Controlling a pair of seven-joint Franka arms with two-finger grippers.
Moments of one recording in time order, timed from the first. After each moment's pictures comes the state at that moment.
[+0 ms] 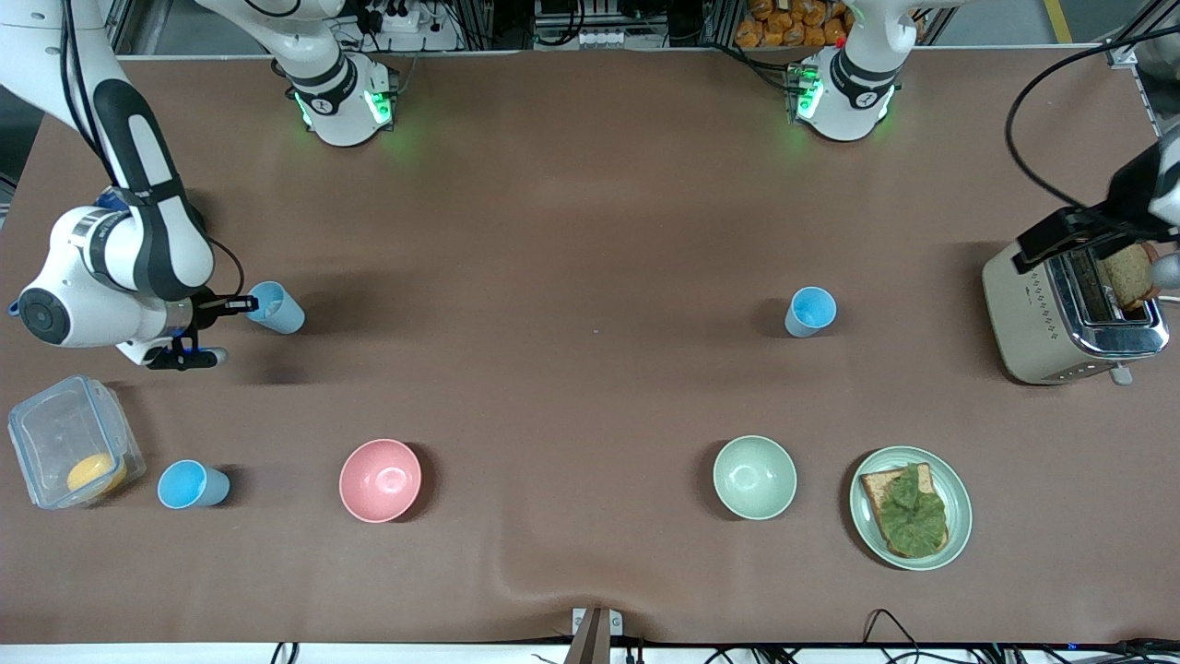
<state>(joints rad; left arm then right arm) 0.03 0.02 -0.06 -1.55 -0.01 1.60 -0.22 -0.11 0.37 -0.09 -2.04 0.06 1.97 -0.26</state>
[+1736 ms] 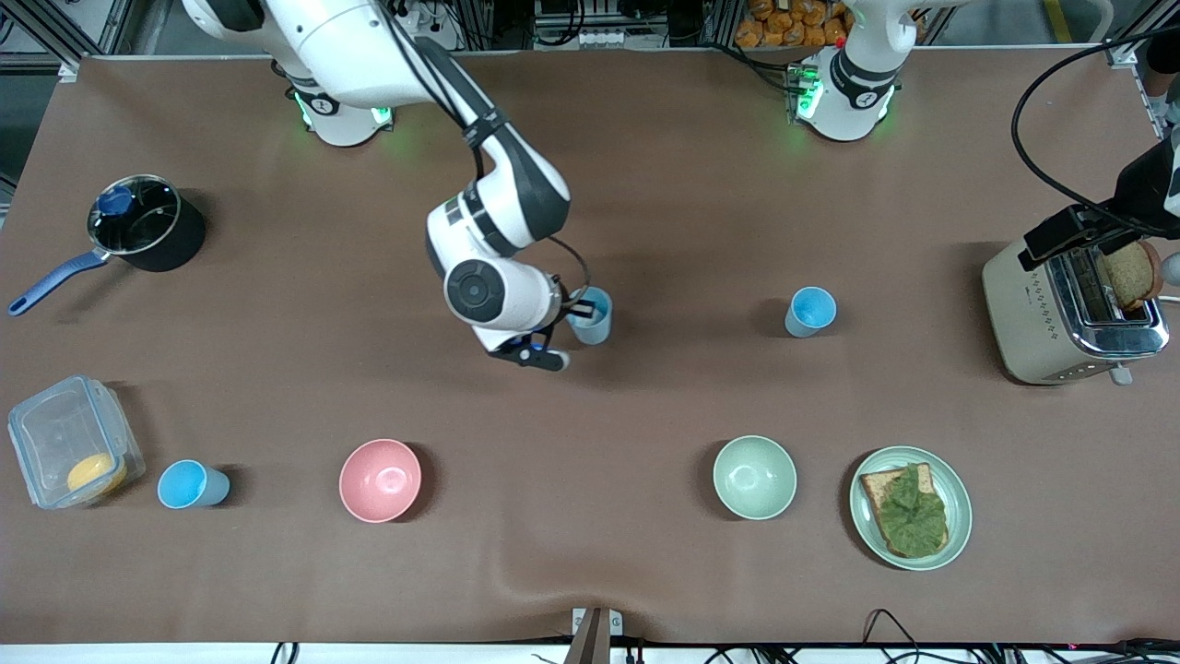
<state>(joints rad) 0.05 0.02 -0.08 -1.55 -0.01 1.59 -0.23 0.72 0.67 -0.06 -1.48 0.52 2.02 0.67</state>
